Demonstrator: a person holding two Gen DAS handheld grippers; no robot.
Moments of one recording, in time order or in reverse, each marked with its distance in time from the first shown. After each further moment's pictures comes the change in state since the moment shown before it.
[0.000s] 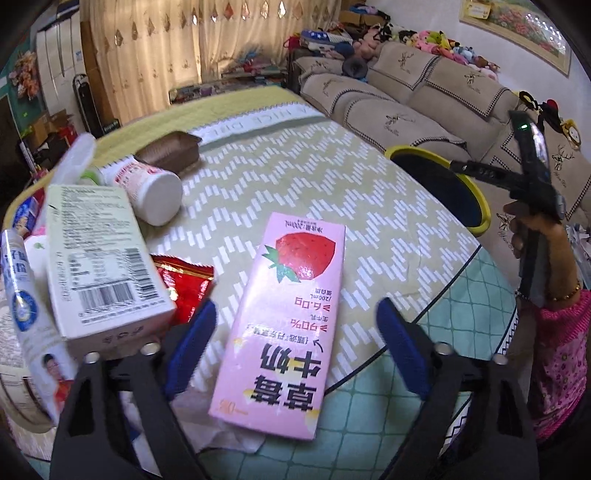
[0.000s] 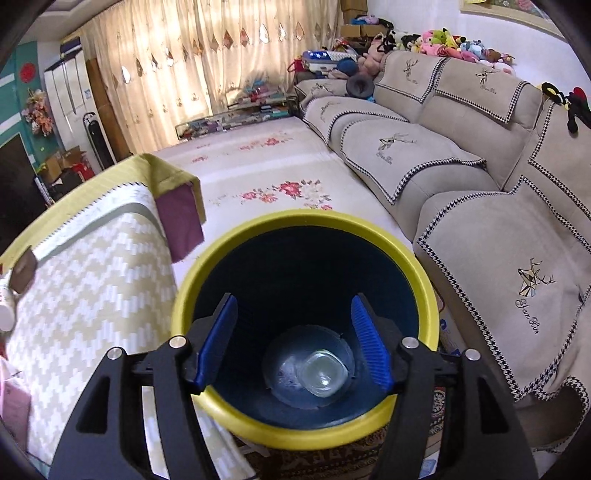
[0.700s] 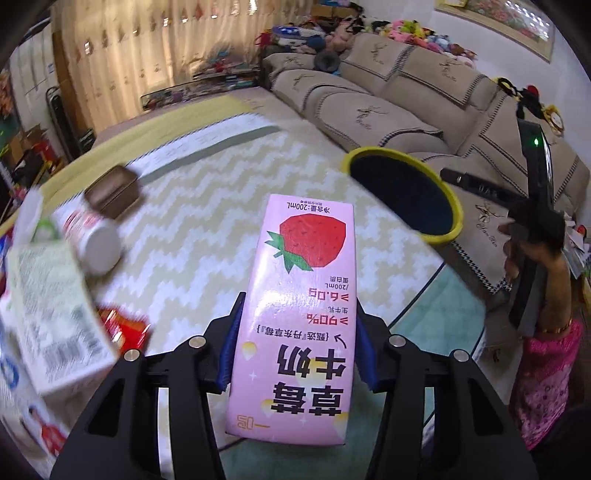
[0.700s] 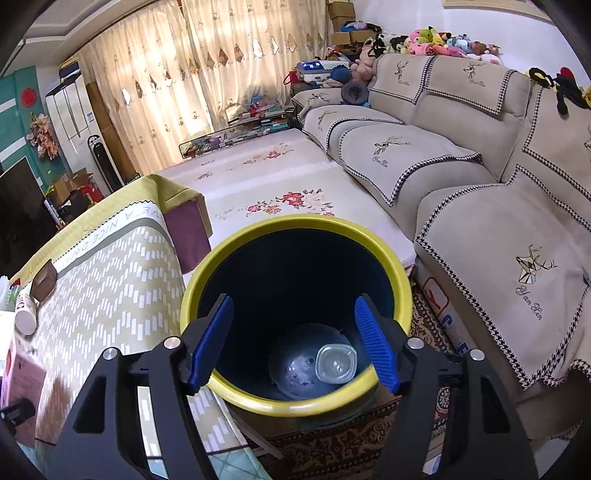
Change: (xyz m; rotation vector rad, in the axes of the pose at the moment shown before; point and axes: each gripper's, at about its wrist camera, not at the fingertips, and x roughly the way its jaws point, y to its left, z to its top) left arm 0.010 -0.052 0.044 0.082 0.013 -0.074; right arm -0.036 -0.028 -0.015 0.069 -0.042 0.032
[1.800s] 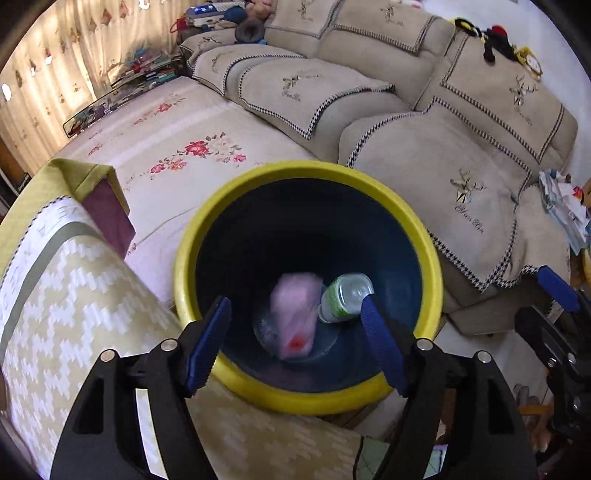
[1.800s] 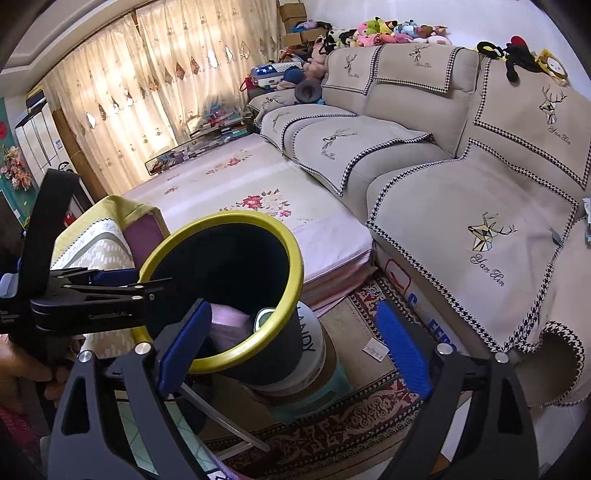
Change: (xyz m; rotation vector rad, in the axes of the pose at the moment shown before) left arm 0.172 -0.153 0.158 0.200 0.123 -0.116; right arm -0.044 -0.079 -0.018 0.113 -0.016 -0.082
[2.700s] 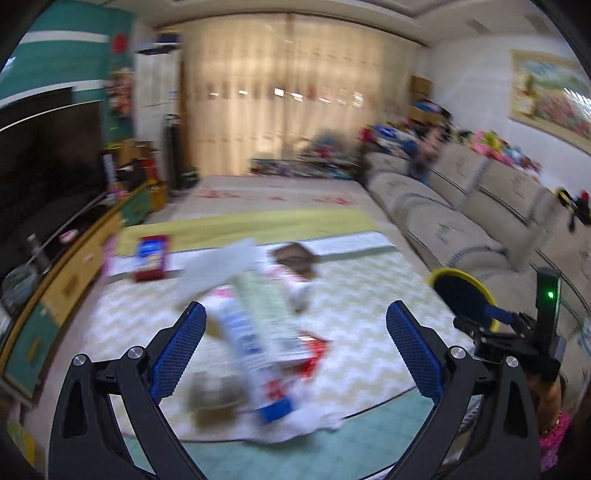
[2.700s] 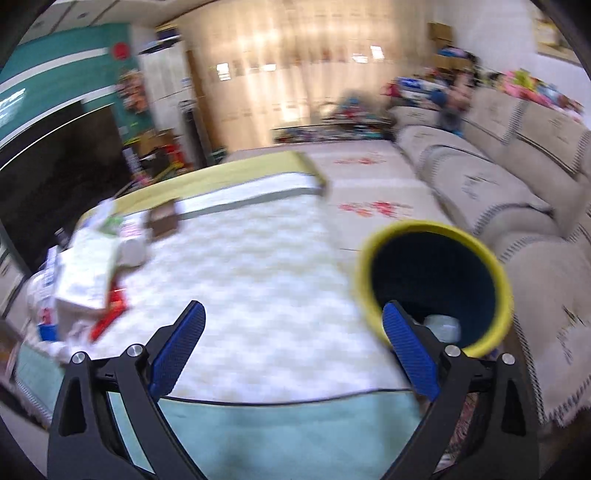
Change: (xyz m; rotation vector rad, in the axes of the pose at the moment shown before) left arm -0.361 0.172 -0.304 -0.487 -0.494 0.443; right arm -0.046 0.235 -0.057 -0.430 0.033 0.409
